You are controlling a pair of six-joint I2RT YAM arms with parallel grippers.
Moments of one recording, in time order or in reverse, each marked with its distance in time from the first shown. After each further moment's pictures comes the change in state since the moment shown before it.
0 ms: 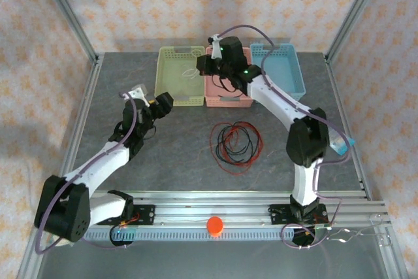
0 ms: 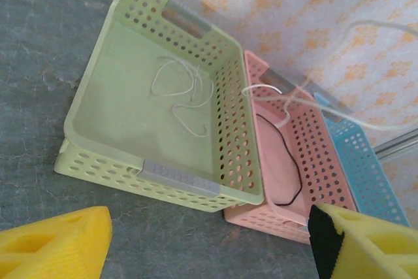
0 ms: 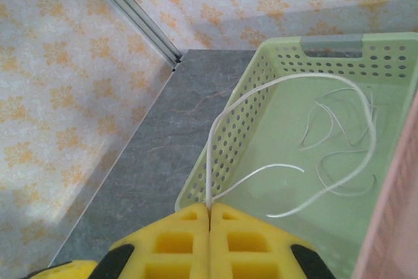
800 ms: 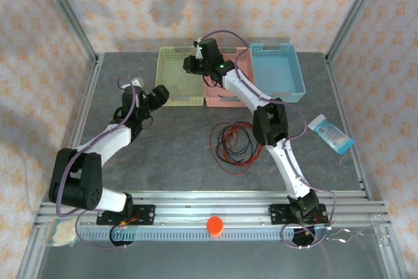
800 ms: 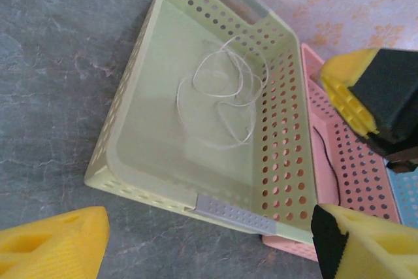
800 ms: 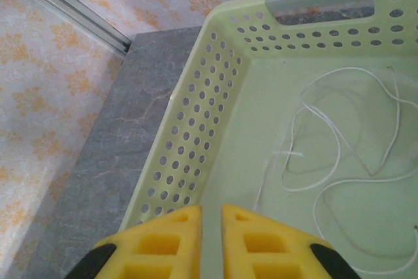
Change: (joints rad) left arm 0.126 0.213 0.135 -0.057 0.102 -0.024; right arm 0.002 0.542 0.582 -0.151 0.013 0.087
